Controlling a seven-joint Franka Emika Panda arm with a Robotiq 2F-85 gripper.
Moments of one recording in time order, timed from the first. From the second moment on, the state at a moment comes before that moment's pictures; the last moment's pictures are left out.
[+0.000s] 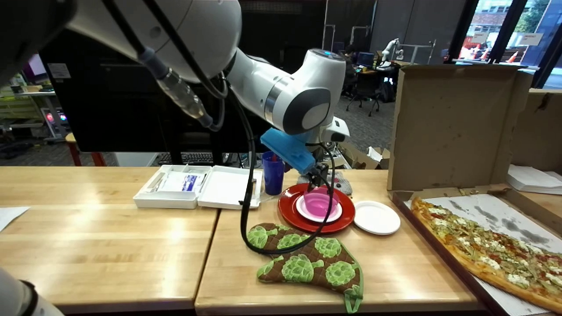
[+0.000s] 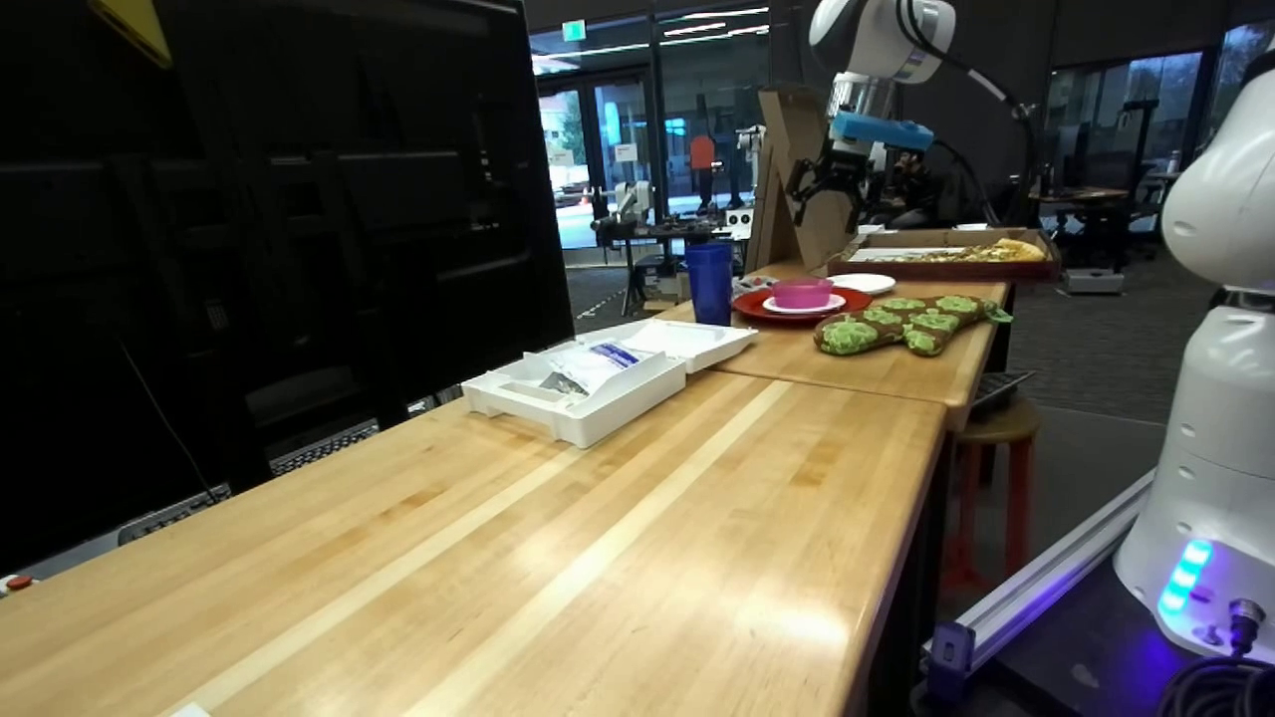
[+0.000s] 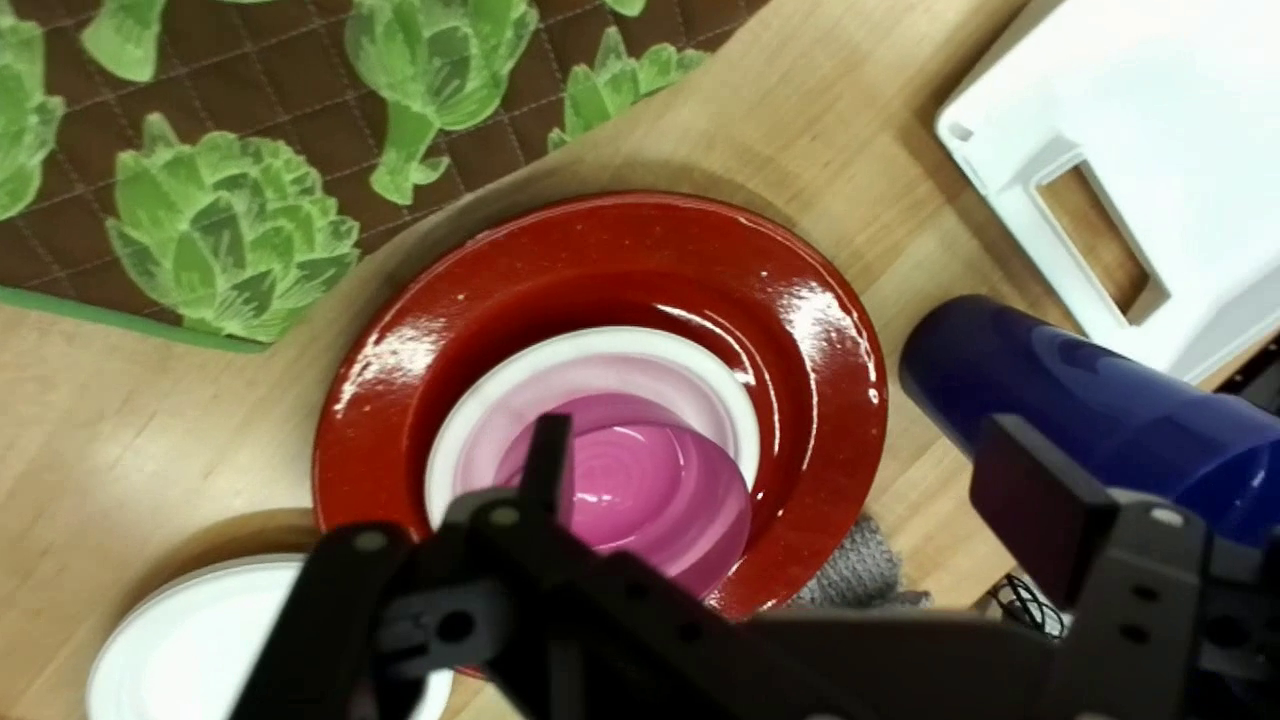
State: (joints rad) arm -0.13 -0.11 -0.15 -2.21 0.25 2.26 0.04
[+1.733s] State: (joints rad) arm -0.14 0.10 -0.19 -2.12 0.24 2.39 0.66
